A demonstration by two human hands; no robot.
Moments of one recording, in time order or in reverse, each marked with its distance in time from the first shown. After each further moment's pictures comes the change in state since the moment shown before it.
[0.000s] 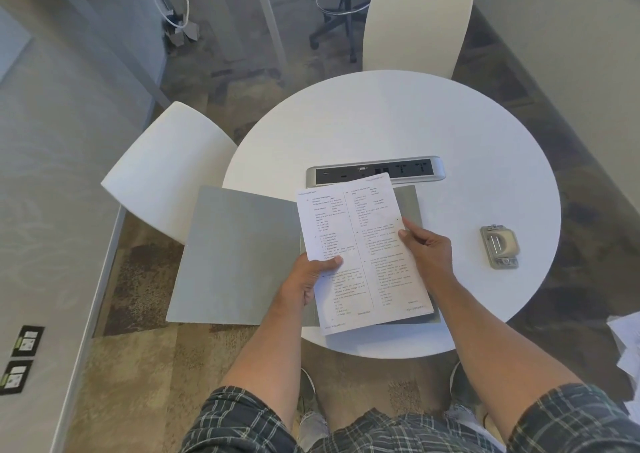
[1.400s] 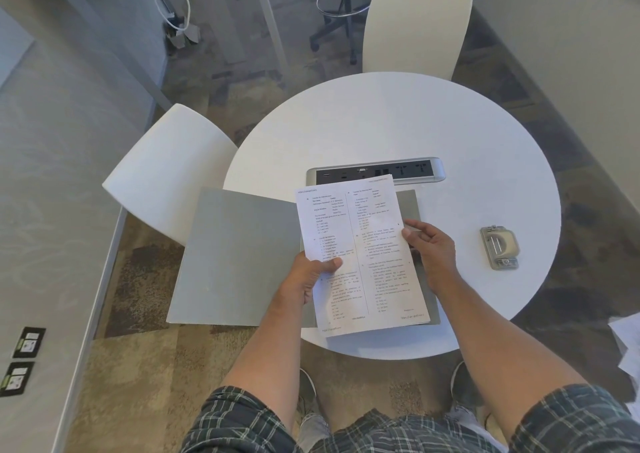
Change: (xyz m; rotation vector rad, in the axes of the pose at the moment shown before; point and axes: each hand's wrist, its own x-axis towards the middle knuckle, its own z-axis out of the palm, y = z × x) left_hand 0.001 0.003 -0.002 0.068 0.108 -0.021; right_hand 0.005 -0.003 -0.009 0.078 -0.051 0.029
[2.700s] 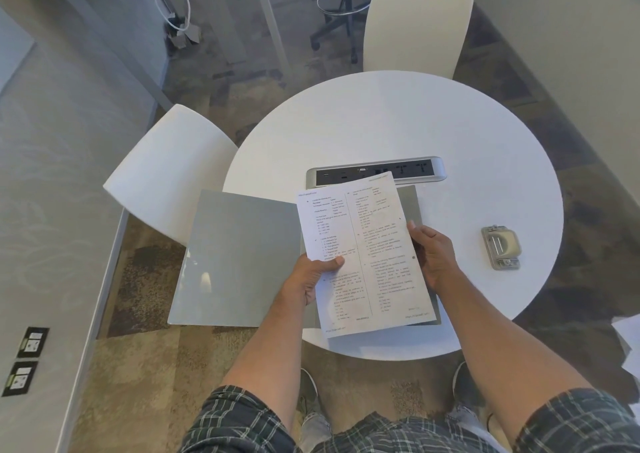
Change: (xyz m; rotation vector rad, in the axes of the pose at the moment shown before) left_hand 0.005 -0.003 0.003 -0.082 -0.085 -0.017; right_hand -0.002 -0.014 0.007 0.170 -0.011 0.187
